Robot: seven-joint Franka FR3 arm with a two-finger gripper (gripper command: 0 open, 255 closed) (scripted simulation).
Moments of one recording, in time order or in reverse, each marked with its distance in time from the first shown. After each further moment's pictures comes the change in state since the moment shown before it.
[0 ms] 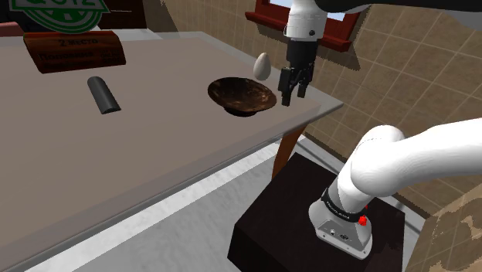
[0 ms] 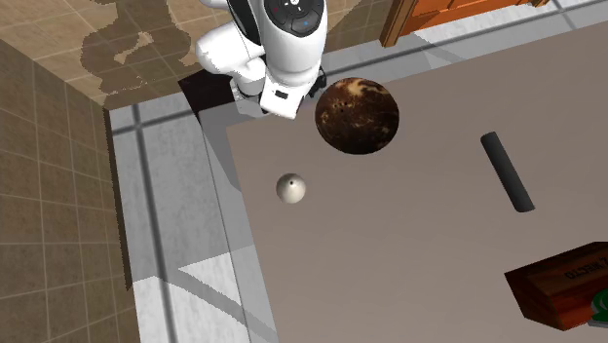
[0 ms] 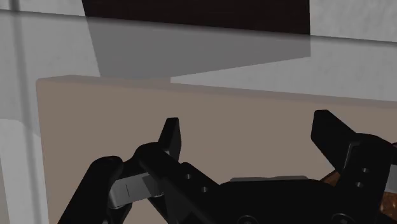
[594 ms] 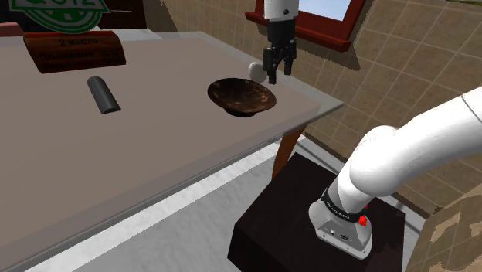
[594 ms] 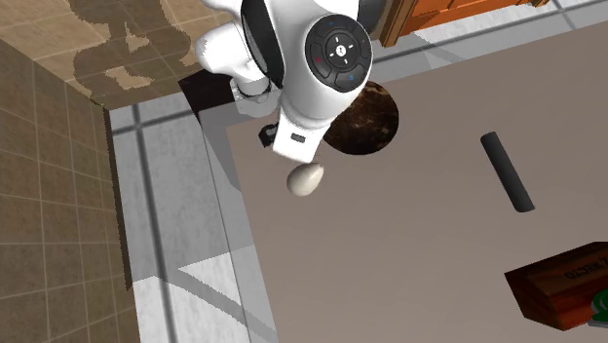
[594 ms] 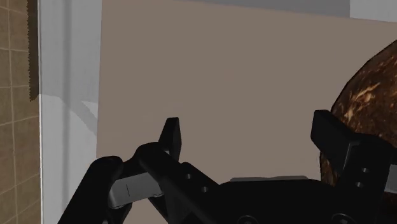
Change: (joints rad) arm -0.023 0.308 -0.004 0.295 -0.128 -0.050 -0.061
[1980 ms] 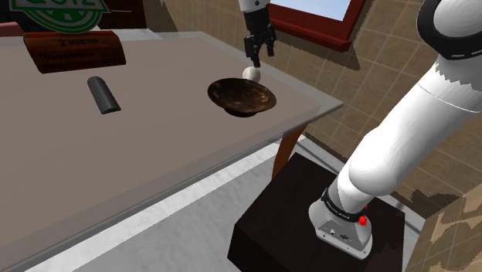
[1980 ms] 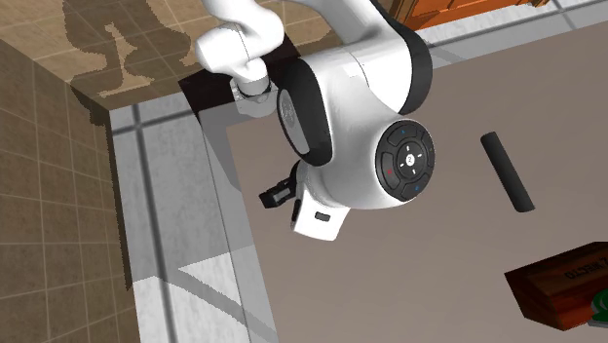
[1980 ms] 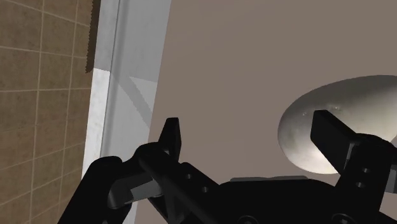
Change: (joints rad) arm -0.023 0.364 0.001 0.368 -0.189 -0.051 -0.078
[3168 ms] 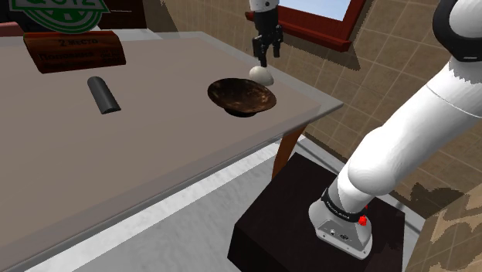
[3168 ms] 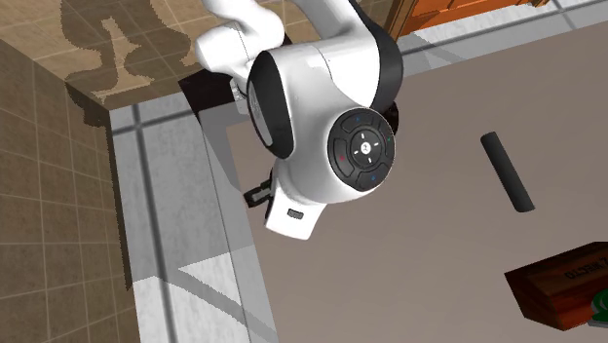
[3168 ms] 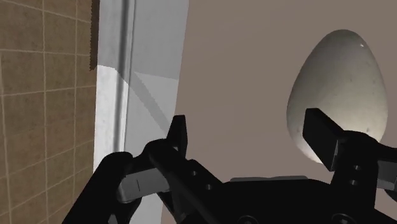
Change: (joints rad) arm -0.022 -0.070 -0.037 -0.082 -0.008 0.079 -0.006
